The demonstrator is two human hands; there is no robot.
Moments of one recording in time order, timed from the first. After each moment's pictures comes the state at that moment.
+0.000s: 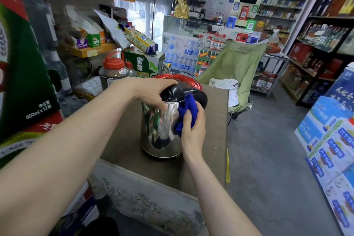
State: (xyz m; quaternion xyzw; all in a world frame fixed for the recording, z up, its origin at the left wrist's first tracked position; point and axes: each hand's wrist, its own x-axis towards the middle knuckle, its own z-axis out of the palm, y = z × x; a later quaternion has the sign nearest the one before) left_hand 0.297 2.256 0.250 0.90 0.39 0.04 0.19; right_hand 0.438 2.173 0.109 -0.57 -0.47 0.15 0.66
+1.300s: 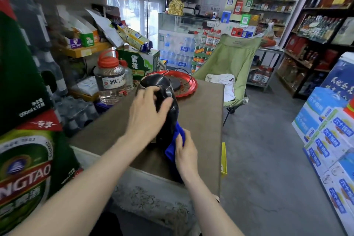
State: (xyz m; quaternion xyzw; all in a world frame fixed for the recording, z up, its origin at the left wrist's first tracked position) left_hand 0.323 2.169 0.169 0.72 0.52 0.45 0.11; right_hand 0.442 2.128 0.050 -0.66 -0.48 0.23 0.53
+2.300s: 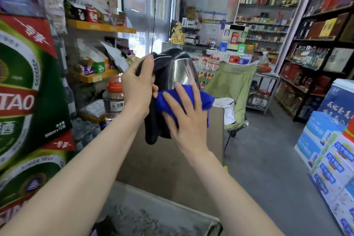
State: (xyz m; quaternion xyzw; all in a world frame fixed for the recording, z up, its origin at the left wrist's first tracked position) left_hand 0.307 2.163 0.295 0.48 0.30 0.72 0.40; right_hand 0.432 2.141 0.203 -0.47 -0.70 -0.26 0.47
